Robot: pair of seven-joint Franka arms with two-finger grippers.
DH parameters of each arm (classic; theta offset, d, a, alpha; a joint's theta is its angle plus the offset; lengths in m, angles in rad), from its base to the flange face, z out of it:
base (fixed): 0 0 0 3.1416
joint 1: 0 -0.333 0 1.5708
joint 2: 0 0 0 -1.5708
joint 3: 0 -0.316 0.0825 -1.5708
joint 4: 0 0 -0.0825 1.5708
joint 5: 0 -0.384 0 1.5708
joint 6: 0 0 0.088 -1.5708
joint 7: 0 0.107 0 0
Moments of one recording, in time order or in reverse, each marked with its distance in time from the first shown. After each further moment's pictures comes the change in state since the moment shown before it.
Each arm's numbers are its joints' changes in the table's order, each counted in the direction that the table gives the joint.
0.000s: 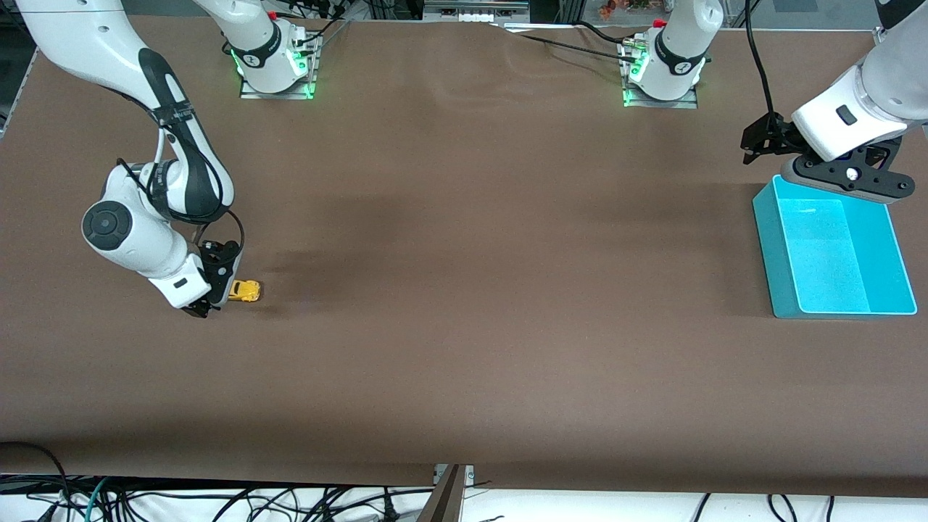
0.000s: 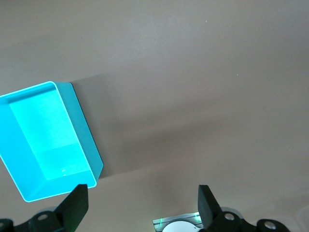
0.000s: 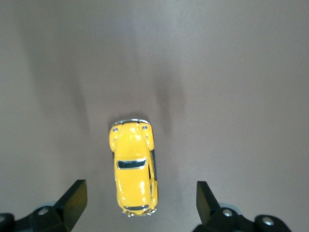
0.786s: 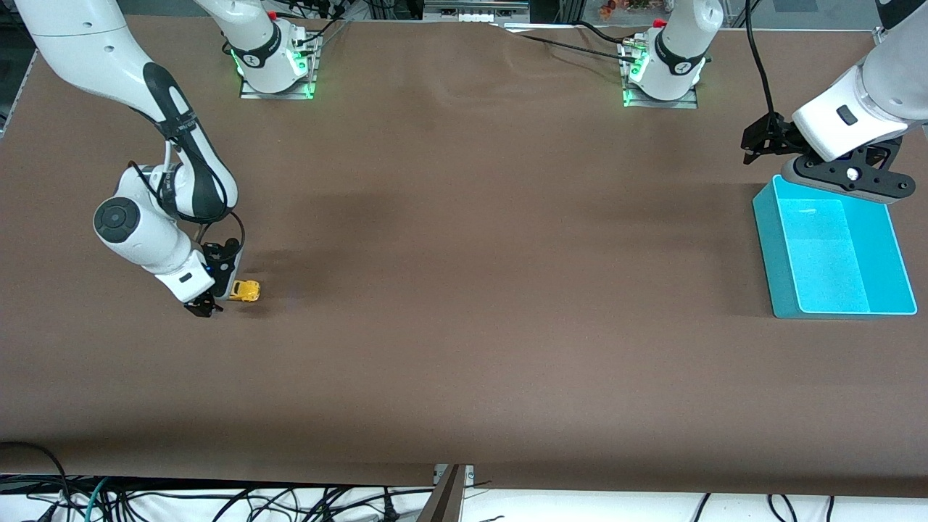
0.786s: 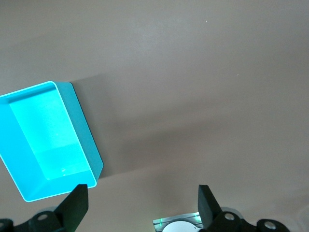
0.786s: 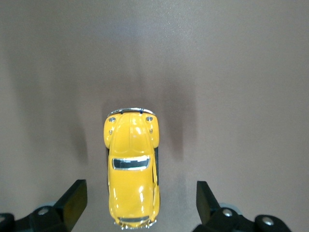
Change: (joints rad) left arm 0.000 0.000 -0.001 0.000 0.000 0.000 0.000; right arm 0.027 0.047 -0.003 -0.062 0.000 -0.148 -0.069
